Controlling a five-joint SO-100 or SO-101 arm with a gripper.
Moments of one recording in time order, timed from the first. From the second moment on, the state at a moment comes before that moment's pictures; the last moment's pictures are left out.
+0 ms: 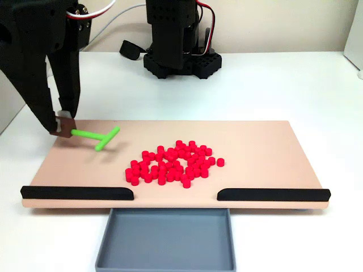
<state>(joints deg) 25.8 69.1 72.7 83.9 -184.2</state>
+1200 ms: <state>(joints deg) 23.7 59.7 64.0 83.9 -184.2</state>
